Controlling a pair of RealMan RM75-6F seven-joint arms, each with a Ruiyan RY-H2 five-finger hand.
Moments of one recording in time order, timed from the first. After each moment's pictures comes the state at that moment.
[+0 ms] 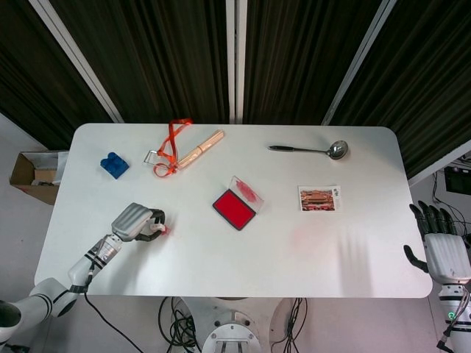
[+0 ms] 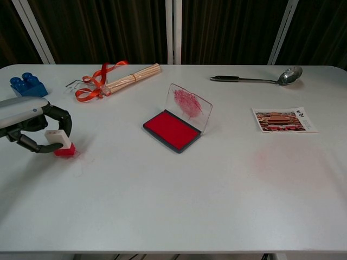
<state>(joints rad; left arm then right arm) -0.58 -1.67 0.15 -0.84 1.64 1.19 -0.51 0.08 -1.14 0.06 -1.54 -1.46 1.42 -0.05</state>
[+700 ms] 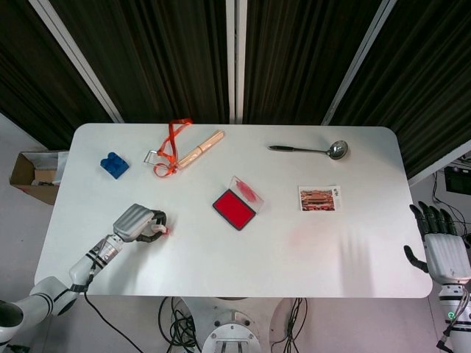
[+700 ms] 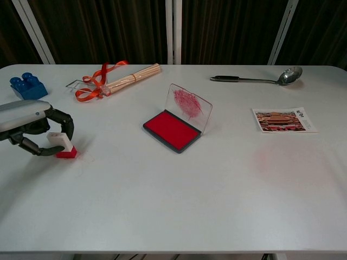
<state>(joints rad) -0.58 -1.68 0.15 -0.81 1.67 1.17 -0.54 0.08 -1.14 0.06 -1.55 -1.45 1.42 -0.06</state>
